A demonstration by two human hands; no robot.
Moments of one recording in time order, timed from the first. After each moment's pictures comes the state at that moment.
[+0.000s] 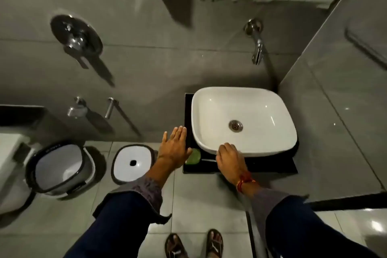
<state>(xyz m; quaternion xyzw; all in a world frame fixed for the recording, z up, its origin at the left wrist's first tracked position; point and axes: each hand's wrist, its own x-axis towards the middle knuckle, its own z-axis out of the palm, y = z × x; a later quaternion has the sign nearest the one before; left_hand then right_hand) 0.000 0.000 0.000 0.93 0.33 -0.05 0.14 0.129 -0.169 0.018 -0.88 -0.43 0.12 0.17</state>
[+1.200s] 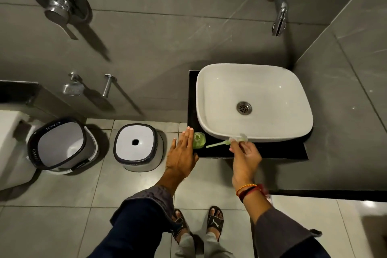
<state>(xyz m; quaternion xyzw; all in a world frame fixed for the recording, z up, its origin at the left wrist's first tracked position) -0.019 -0.050 -0.076 0.92 0.34 -0.05 0.21 0.111 -0.177 -0.033 -0.70 0.06 0.15 0.70</state>
